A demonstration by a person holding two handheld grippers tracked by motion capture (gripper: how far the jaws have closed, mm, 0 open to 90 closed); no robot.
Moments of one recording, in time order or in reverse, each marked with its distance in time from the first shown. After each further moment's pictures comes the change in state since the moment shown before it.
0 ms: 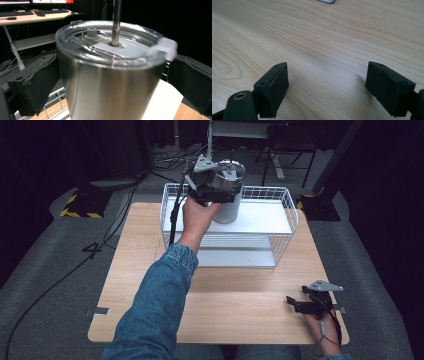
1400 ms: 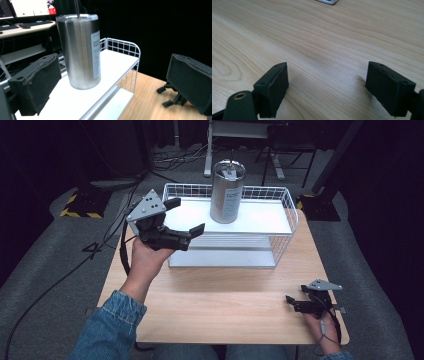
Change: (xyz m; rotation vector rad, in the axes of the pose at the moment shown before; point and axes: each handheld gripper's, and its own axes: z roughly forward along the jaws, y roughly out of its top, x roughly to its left) left arm -0.022 -0.047 -0.152 -0.055 -0.132 0.099; right arm -0.001 0.002 0.002 0.000 0.009 -0.013
